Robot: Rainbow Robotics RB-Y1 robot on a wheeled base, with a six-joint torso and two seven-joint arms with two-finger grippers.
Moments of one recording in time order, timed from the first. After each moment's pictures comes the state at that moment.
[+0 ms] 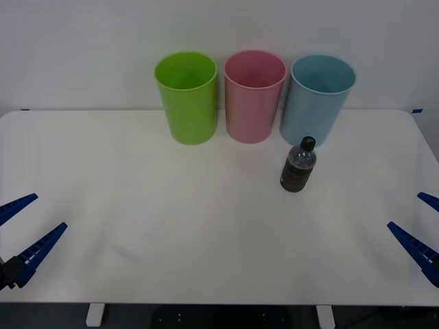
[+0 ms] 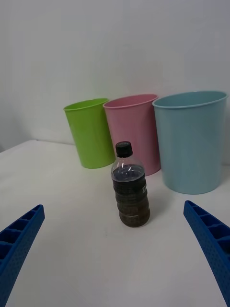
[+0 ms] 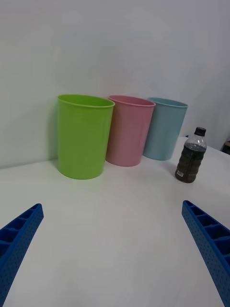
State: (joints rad) right arm 0.35 -0.40 -0.52 -1.66 0.96 -1.22 0.00; left arm 0.35 0.40 0.52 -1.66 -0.96 -1.22 0.00
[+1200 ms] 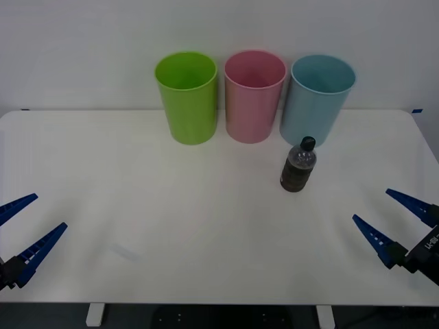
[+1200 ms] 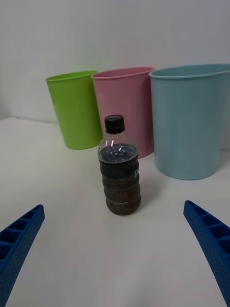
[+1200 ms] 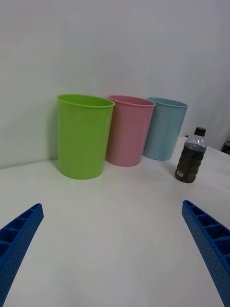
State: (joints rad) right arm 0.29 -0.40 -0.36 -1.63 1.05 -1.01 0.09; left arm 0.35 0.40 0.52 -1.66 -0.96 -1.22 0.00
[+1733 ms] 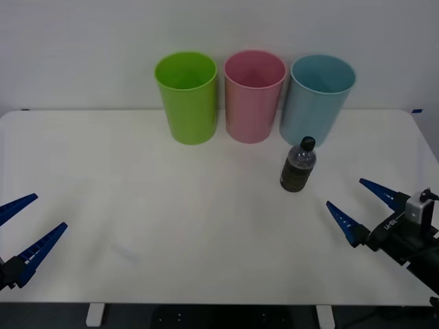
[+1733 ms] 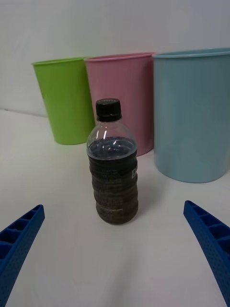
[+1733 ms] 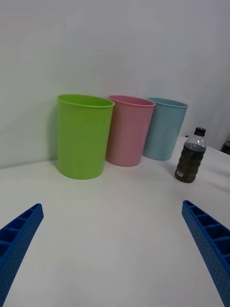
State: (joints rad) right arm 0.11 -0.29 -0.35 -1.46 1.19 -0.98 0.17; left arm 0.35 0.40 0.52 -1.66 -0.96 -1.22 0.00
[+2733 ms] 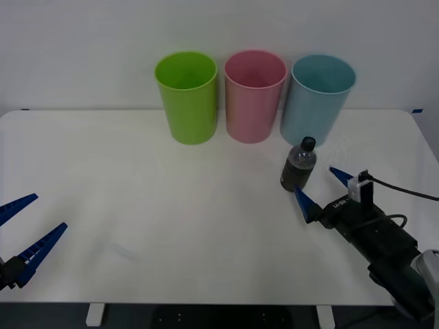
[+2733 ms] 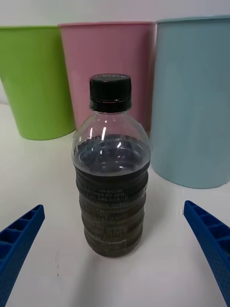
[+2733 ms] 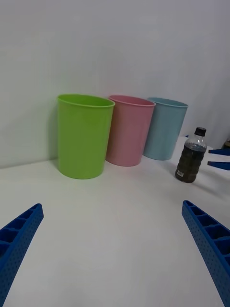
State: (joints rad) right arm 0.02 -0.26 -0.09 -1.44 1.22 -0.57 0.22; left arm 0.35 0.40 0.52 -1.66 -0.96 -1.22 0.00
